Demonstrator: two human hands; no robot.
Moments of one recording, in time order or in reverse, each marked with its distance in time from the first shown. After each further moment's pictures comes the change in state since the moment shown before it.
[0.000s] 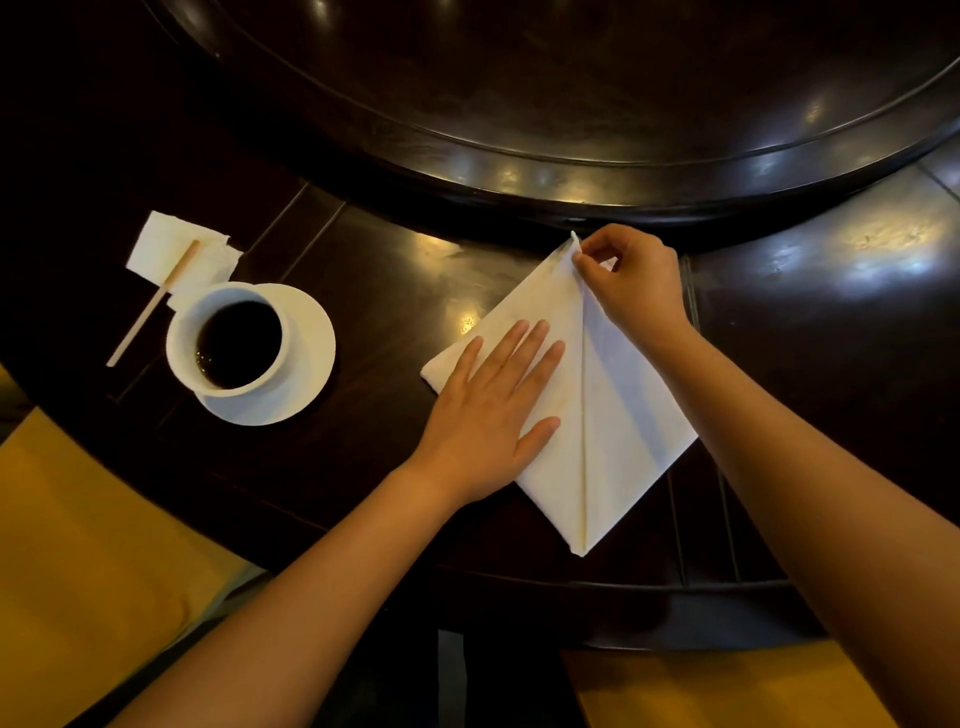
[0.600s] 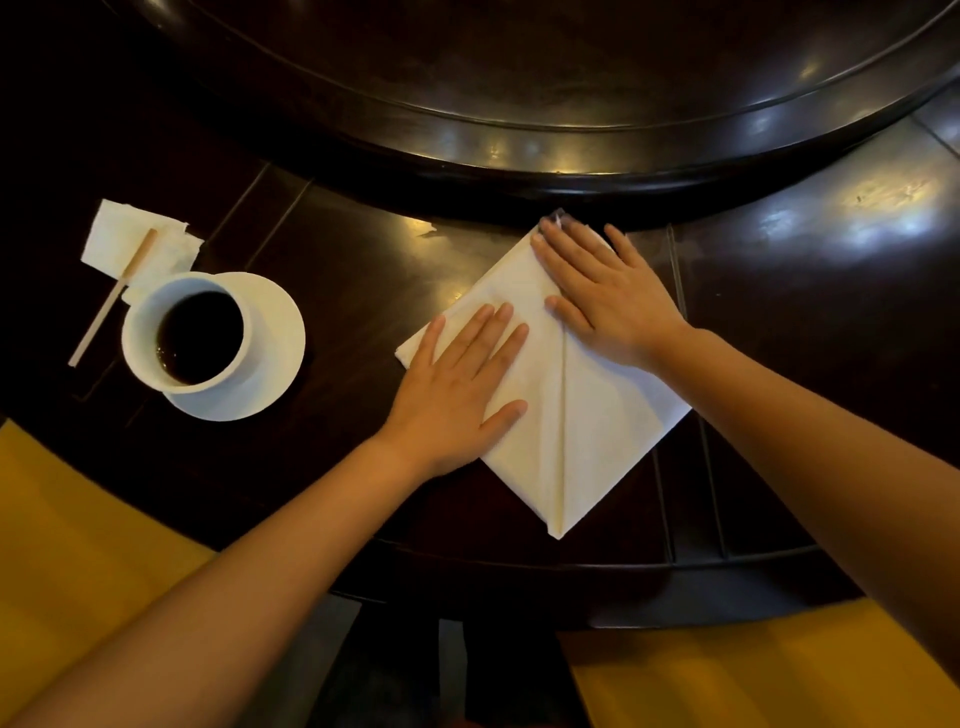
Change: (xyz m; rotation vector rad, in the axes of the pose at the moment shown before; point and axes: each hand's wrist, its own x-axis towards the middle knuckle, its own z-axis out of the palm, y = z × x) left_hand 0.008 -0.021 0.020 0.132 -0.001 0.052; right_hand -0.016 0.046 -0.005 -0.722 -0.398 -0.541
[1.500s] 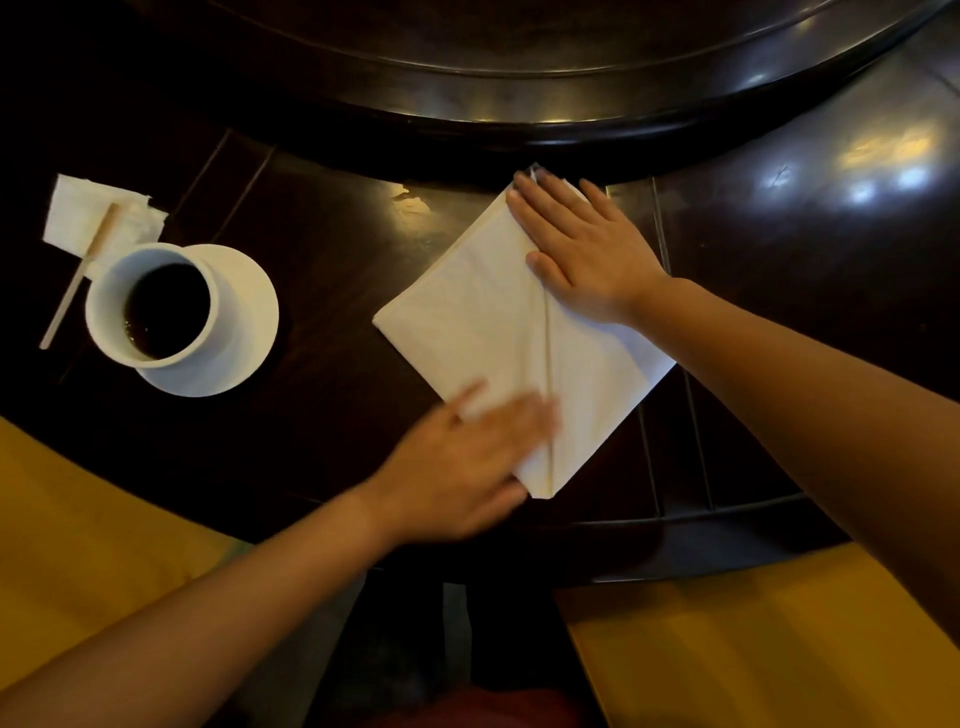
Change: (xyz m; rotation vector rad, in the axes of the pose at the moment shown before) left_hand -0.058 0.036 -0.004 -0.086 0.113 0.437; right_hand 0.001 -0.002 -0.001 -0.007 -0.019 0.005
